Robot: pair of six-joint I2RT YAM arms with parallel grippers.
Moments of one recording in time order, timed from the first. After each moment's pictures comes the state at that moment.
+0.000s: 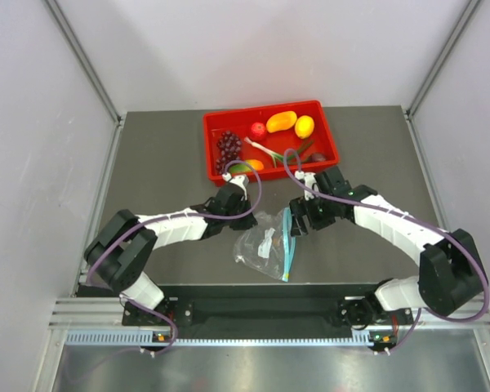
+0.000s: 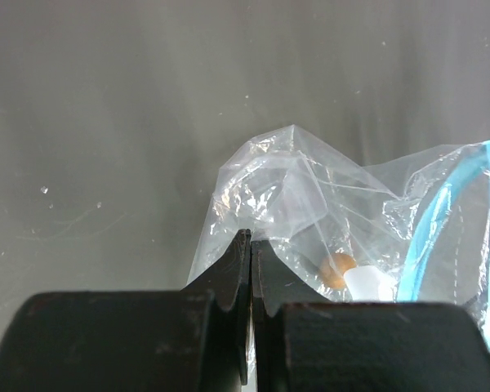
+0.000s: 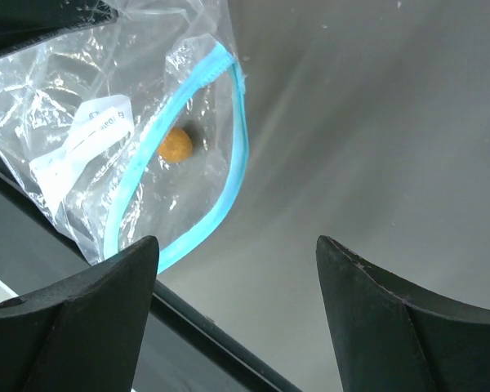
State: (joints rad) left arm -0.72 1.58 0.76 0.07 0.06 -0.69; right arm 0.51 1.35 0.87 -0.59 -0.31 0.13
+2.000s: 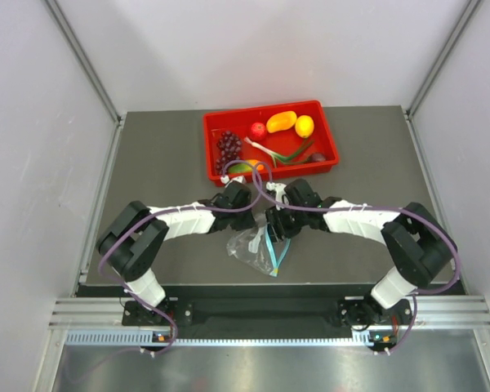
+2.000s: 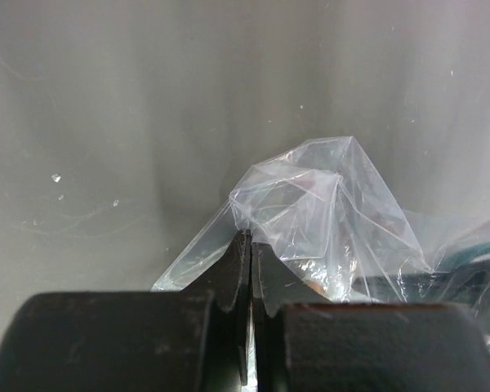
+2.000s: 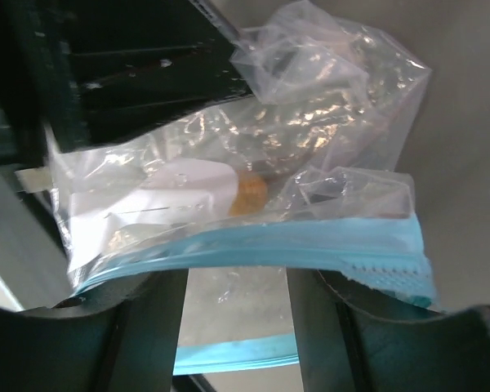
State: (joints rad) left arm -0.72 1.68 0.85 -0.05 0.01 -0.84; right arm 0.70 1.58 0.82 -0.16 -0.40 0.28
